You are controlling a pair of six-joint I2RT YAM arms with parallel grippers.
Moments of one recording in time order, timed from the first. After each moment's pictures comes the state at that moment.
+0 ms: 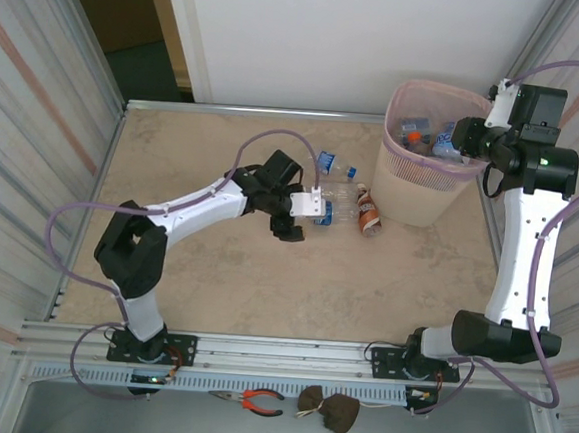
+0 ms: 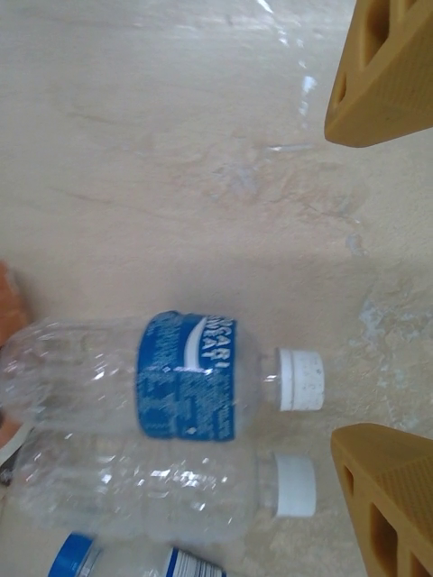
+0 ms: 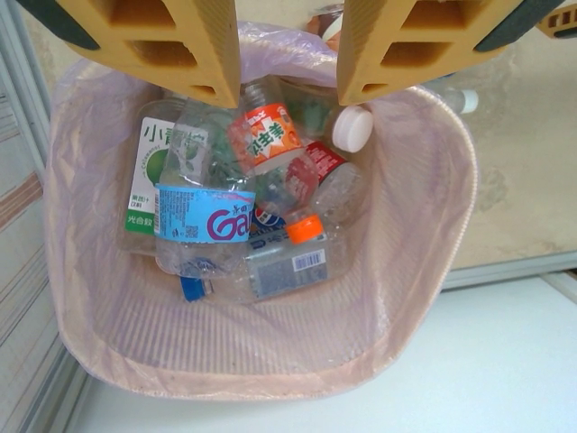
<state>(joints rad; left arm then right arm) -0.70 1.77 1.35 -0.58 0.27 0.83 -0.12 1.40 1.91 -1.13 -0.14 0.10</state>
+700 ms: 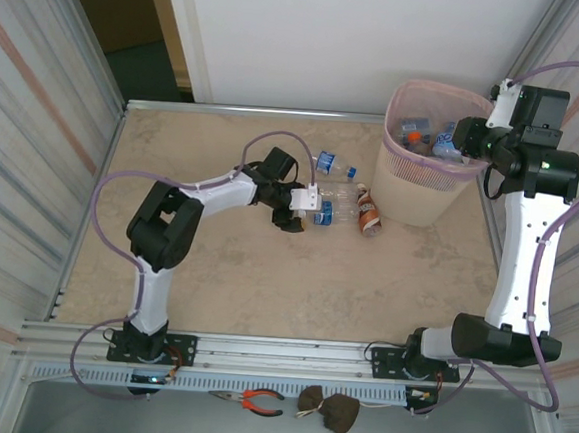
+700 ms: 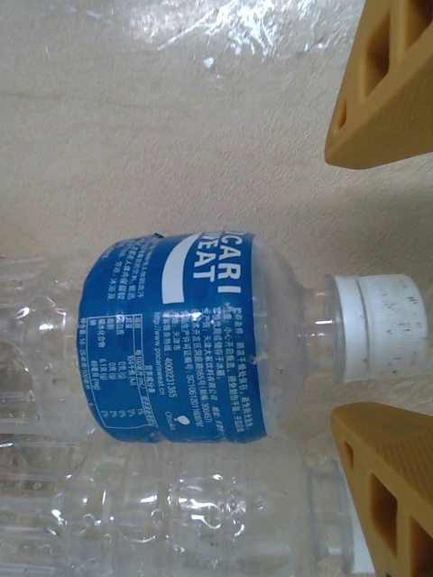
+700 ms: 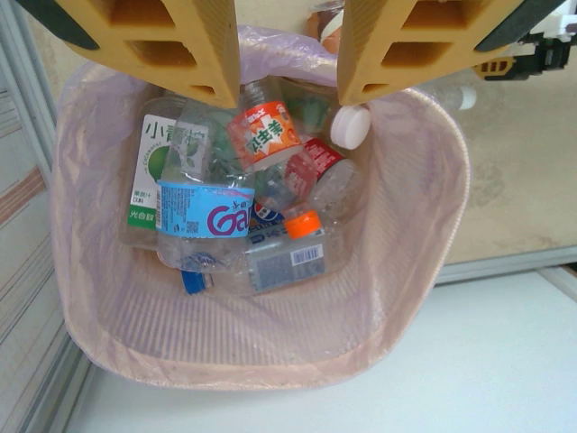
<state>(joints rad) -0.60 2.03 1.43 -0.42 0.43 0.96 -0.12 1.38 1.91 -1.12 -0.14 0.10</state>
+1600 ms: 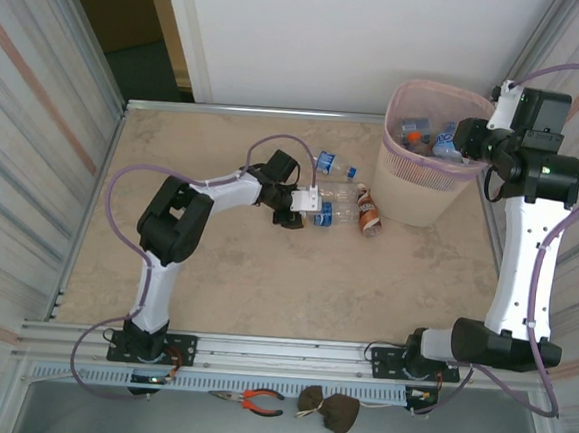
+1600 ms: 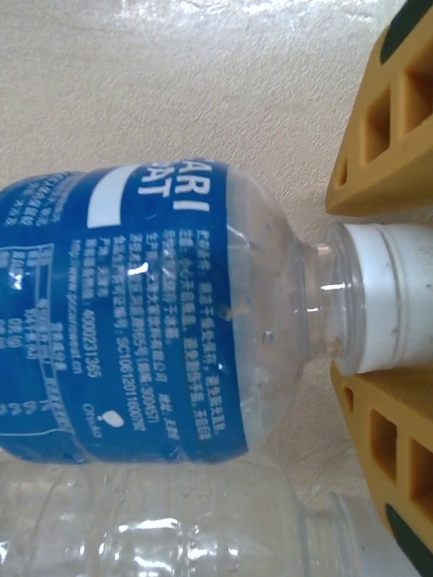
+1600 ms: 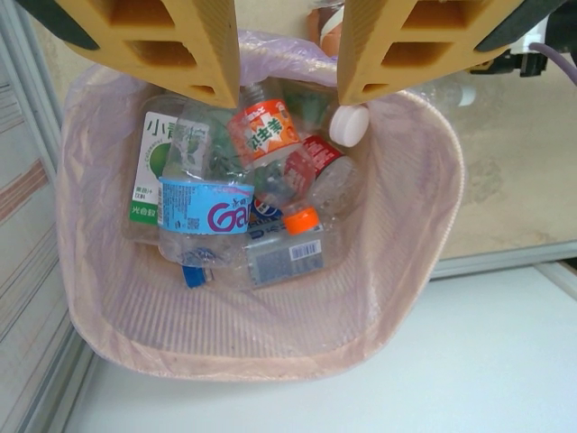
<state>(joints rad) -0.59 2.11 1.47 -0.42 0.39 0.95 -0.12 1.36 1.89 -1.11 -0.14 0.09</state>
